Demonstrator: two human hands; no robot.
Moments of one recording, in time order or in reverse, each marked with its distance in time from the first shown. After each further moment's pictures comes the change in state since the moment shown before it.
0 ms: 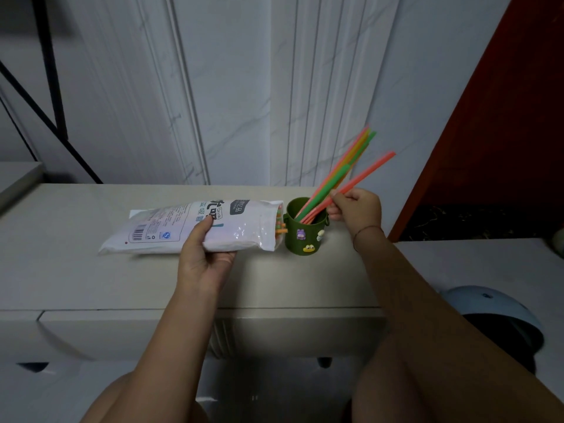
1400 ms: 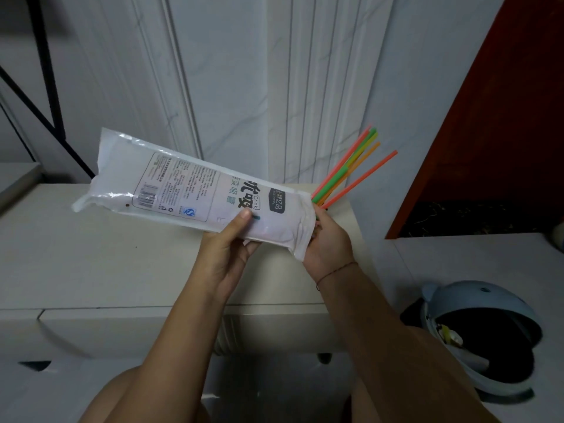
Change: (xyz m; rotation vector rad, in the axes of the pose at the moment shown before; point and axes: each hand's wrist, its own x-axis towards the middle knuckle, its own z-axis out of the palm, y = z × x) left_hand -0.028 -0.021 0.016 0.439 -0.409 0.112; right_hand -0.072 -0.008 0.039 1.125 -0.331 0.585
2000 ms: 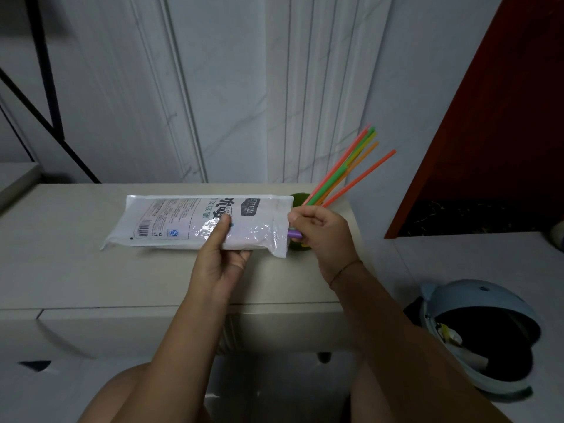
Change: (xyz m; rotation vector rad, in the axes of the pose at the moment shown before) left_hand 0.006 -0.009 -0.015 -0.343 0.236 -0.131; right_hand -0.020 -0.006 -0.005 -0.964 0.058 -0.453
